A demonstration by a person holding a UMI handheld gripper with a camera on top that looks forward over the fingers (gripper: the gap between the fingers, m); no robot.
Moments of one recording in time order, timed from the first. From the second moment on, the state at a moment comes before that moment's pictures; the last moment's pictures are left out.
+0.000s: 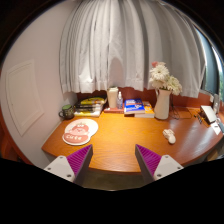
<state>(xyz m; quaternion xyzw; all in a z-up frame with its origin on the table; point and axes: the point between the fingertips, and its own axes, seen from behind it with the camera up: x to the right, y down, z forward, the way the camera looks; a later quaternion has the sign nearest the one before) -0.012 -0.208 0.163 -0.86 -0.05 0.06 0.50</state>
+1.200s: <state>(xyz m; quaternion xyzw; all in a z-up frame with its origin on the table) 0.266 0.020 -0.014 -0.93 -0.01 0.00 0.38</state>
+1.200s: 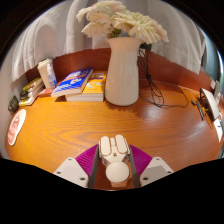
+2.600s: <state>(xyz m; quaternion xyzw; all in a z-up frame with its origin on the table) -0.250 0.063 -0.003 -0.93 -0.03 0.01 0.37</state>
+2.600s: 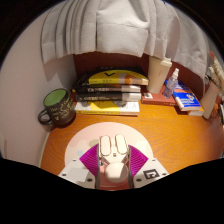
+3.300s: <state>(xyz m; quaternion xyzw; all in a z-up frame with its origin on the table) -0.157 -0.005 0.180 -0.89 -0.02 0.05 0.46</state>
